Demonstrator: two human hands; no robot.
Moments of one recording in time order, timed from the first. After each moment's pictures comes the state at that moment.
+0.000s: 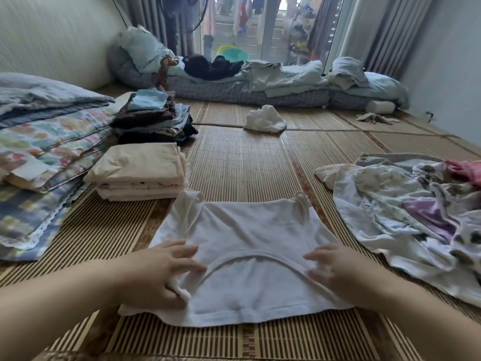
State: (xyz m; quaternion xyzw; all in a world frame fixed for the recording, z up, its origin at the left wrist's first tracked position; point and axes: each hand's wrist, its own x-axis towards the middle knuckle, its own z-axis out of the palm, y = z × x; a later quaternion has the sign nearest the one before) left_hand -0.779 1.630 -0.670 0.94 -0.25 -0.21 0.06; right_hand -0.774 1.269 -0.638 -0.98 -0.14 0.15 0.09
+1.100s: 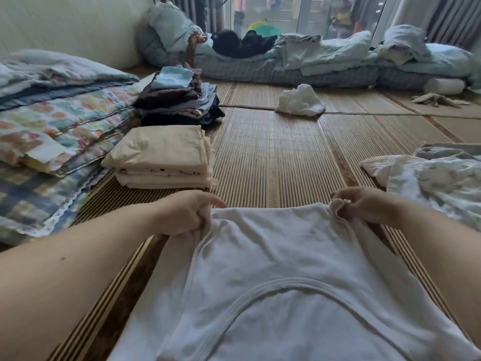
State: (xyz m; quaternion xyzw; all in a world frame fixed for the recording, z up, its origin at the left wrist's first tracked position) left_hand -0.679 1.643 -0.674 0.94 -0.08 -0.13 0.30; right_hand -0.592 1.259 -0.669 -0.92 -0.09 0.18 0.32
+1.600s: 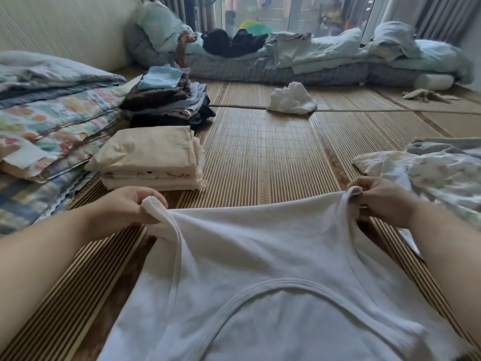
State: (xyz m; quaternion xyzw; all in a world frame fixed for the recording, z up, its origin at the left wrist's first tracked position) left_hand -0.702 1.701 -0.662 0.81 0.00 -0.12 0.57; right_hand -0.592 1.230 -0.670 -0.80 -0.01 0.13 0.58
